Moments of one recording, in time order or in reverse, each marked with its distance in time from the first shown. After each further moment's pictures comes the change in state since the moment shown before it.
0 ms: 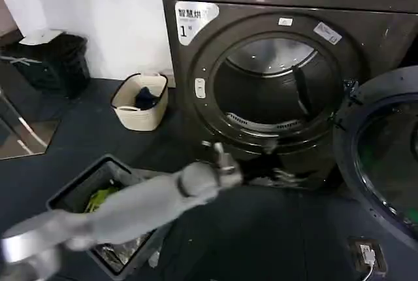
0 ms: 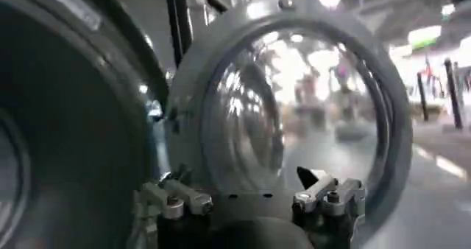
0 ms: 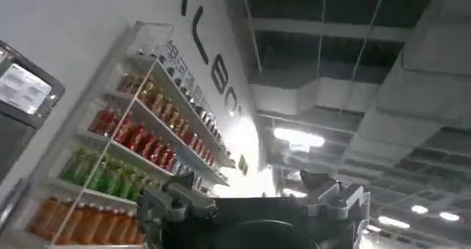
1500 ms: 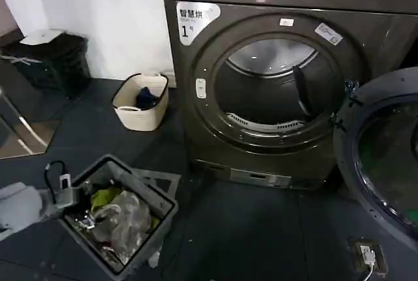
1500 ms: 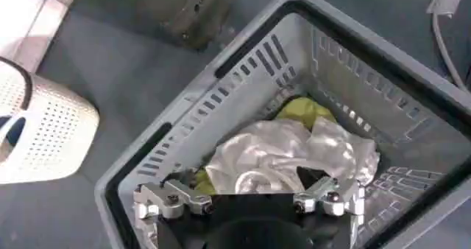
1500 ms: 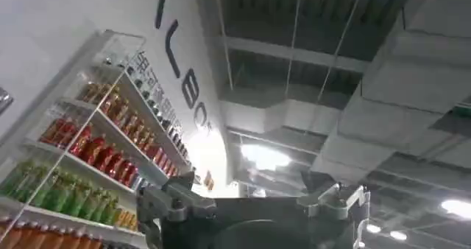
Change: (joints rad) left arm 0.540 0.929 -0.489 -0.193 0.439 0.482 0.247; right arm 0.034 -0.023 0.071 0.022 -0.097 -0.016 0.012
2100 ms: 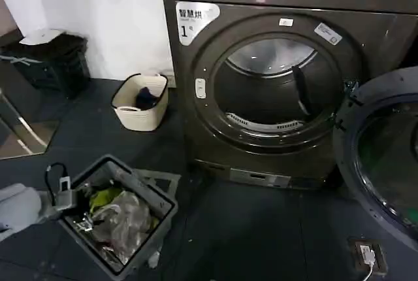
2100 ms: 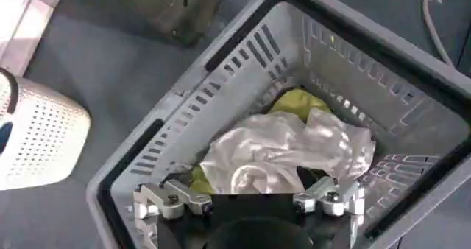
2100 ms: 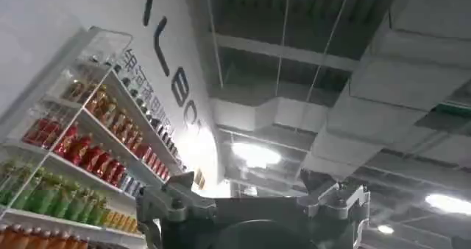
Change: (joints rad) left arm -0.003 -0.008 0.011 0.037 0.053 -0.051 0.024; right arm -0.001 -0.002 0.021 0.001 0.006 -0.022 0.018
